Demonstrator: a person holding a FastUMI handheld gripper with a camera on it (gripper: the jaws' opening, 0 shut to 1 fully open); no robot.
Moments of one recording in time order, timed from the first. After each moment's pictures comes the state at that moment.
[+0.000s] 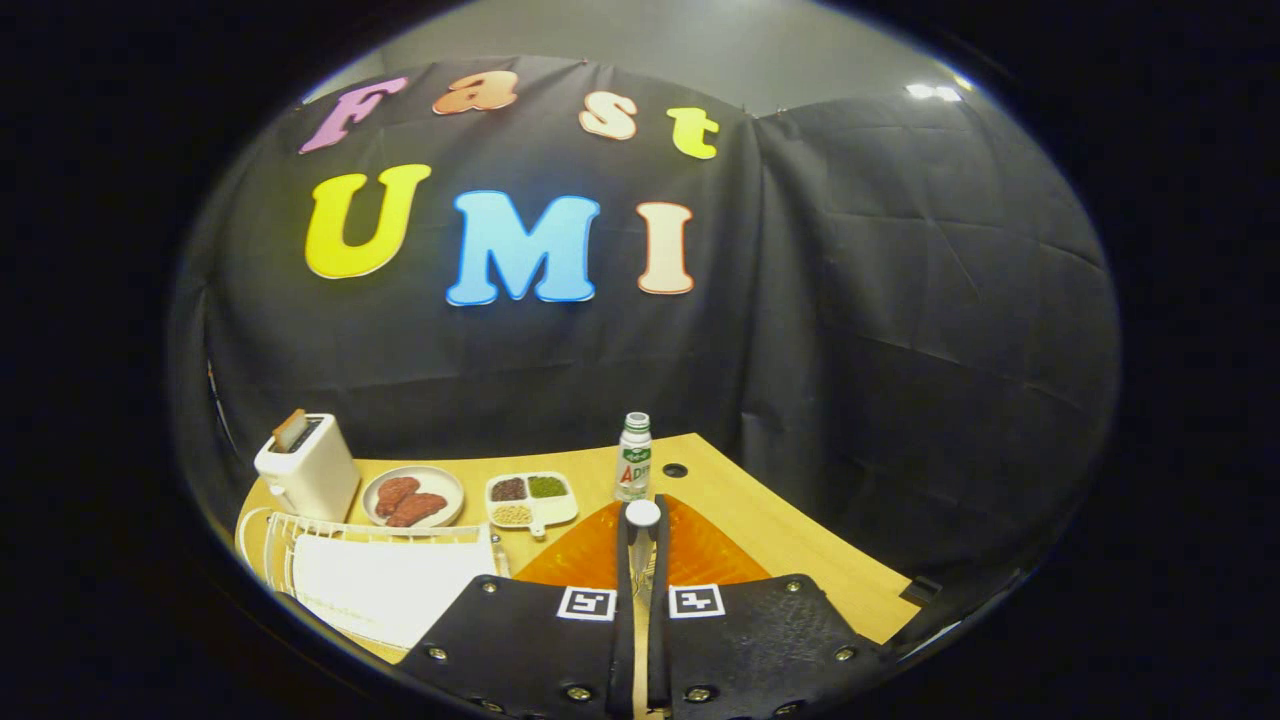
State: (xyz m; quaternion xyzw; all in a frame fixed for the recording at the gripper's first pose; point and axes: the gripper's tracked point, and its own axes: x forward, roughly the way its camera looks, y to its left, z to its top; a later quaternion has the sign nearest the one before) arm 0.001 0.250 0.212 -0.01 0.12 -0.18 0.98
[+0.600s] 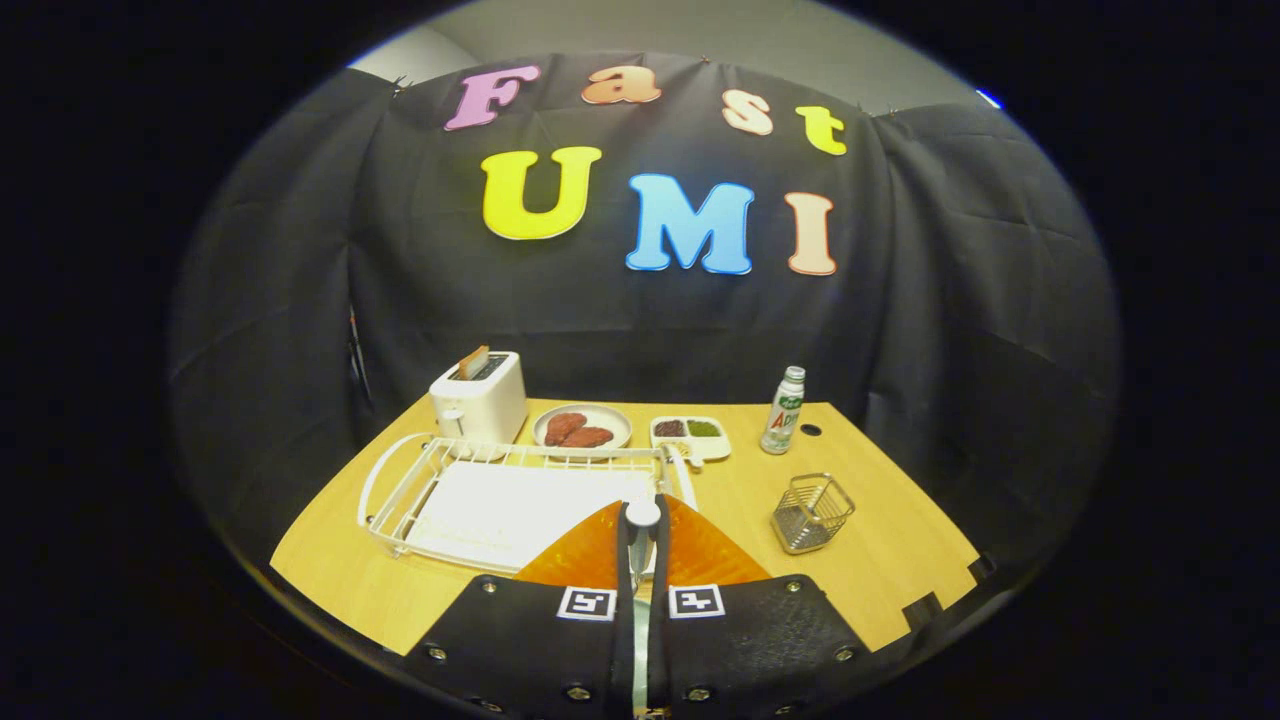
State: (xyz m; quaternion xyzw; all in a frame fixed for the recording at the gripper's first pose) arm -0.081 0.407 0.153 -0.03 0.17 0.00 0.98
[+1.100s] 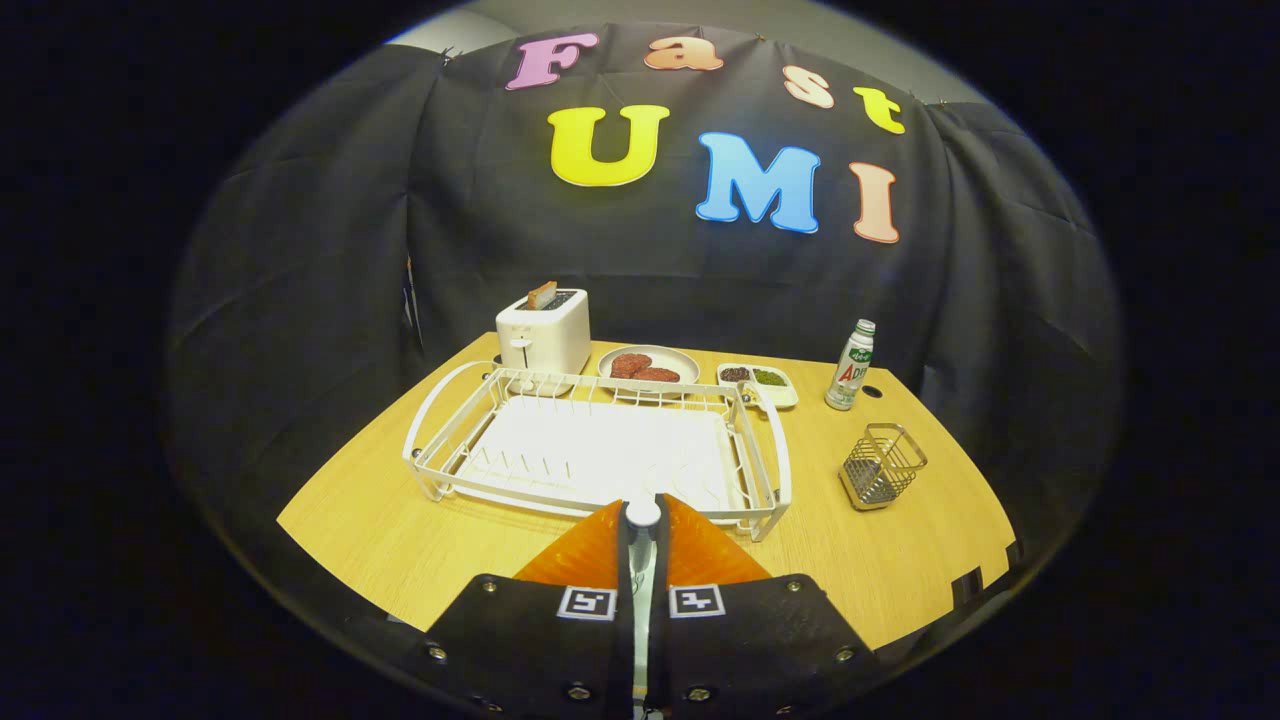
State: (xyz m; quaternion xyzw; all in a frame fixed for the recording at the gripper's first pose) arm -0.097 0.454 0.088 -0.04 0.22 0.06 0.97
